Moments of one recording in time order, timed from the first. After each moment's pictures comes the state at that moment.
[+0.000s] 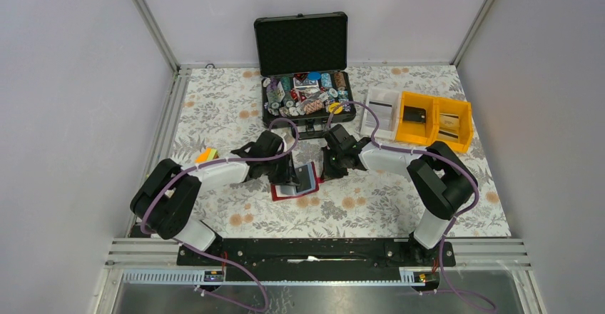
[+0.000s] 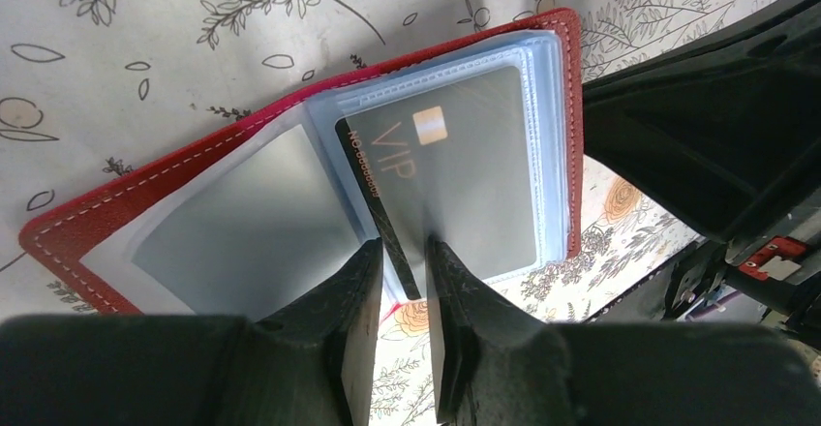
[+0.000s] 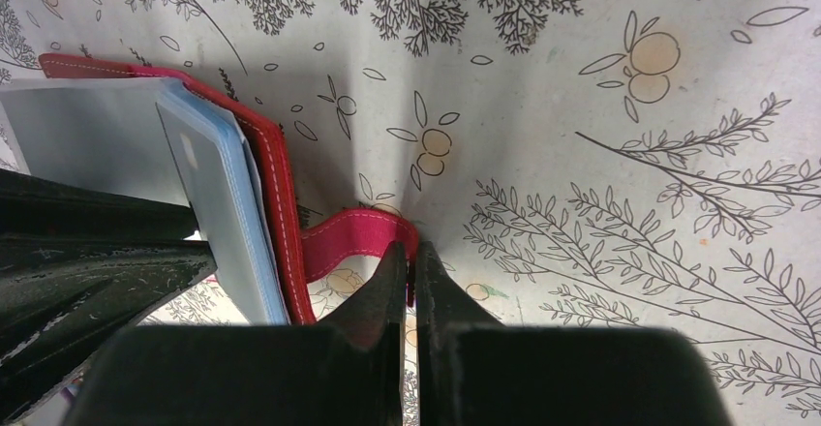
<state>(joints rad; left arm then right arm) -0.62 1.51 0.71 -0.17 0.30 -0.68 0.72 1.74 0.95 -0.30 -0.13 0.64</state>
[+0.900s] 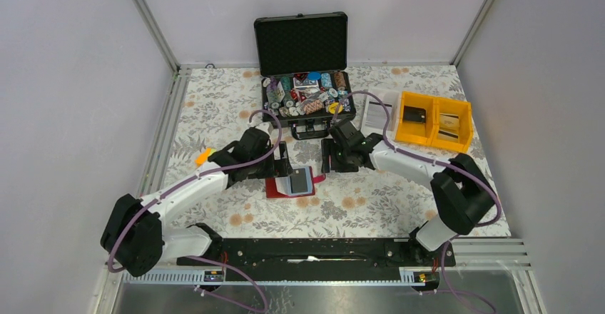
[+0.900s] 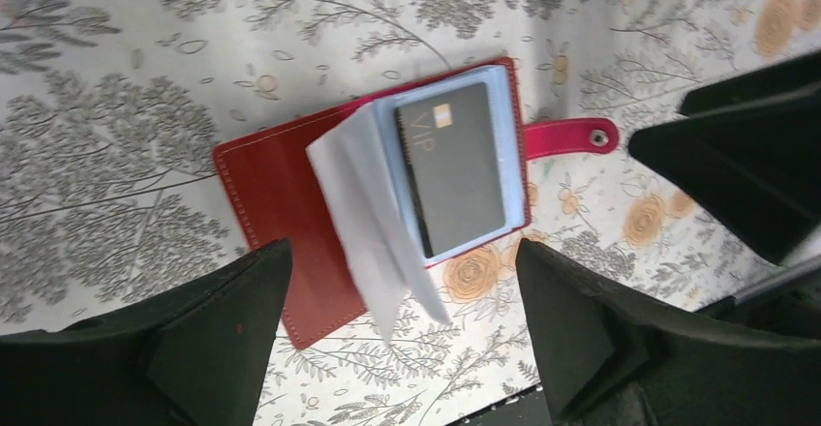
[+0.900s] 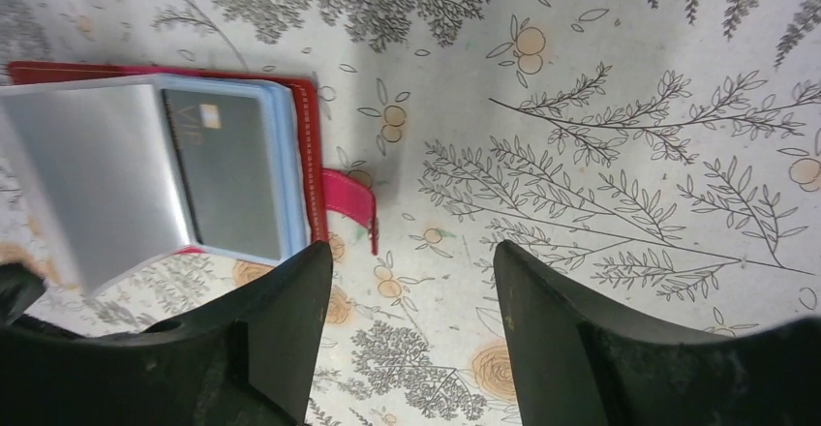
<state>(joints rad) -0.62 1.22 0.74 -0.39 0.05 -0.63 0.72 1.61 0.98 -0.45 0.01 0.61</state>
